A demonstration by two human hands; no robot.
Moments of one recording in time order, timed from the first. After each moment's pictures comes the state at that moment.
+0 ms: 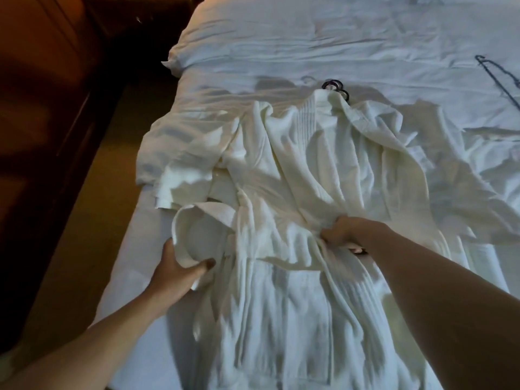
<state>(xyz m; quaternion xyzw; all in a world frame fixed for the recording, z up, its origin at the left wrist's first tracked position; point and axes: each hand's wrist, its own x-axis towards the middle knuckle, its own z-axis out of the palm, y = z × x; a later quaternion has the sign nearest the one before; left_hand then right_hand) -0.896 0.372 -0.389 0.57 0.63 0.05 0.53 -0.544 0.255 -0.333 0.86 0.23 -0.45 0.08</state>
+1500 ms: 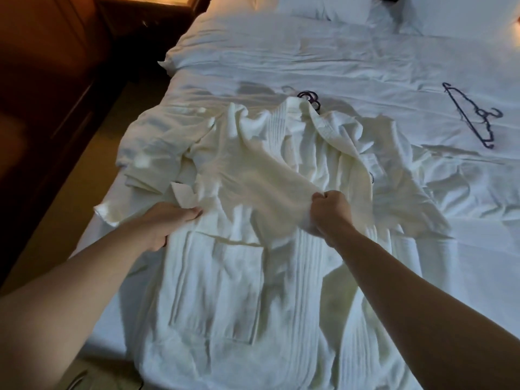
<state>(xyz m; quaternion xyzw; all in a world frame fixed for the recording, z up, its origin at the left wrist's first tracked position) -0.788 0.336 -0.300 0.48 0.62 0.05 0.62 -0.519 0.191 -0.288 0.89 0.17 -0.26 -0.33</state>
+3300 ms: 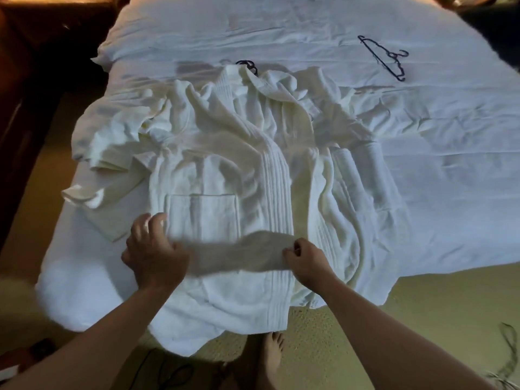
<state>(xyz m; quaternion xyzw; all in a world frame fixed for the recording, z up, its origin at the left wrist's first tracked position) -0.860 0.148 -0.338 0.78 0.57 0.18 0.20 -0.652 -0.049 -0.350 0.88 0.19 -0.35 -0.24</state>
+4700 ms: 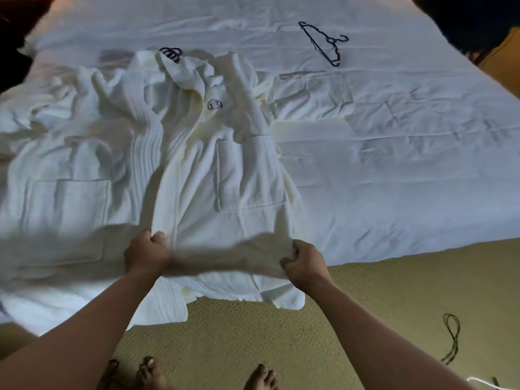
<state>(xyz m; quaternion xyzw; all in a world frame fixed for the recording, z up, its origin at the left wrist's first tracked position) -0.678 -0.037 -0.364 0.69 0.65 0.04 0.31 -0.476 -0.275 -0.368 0.88 0.19 -0.34 -0.27</state>
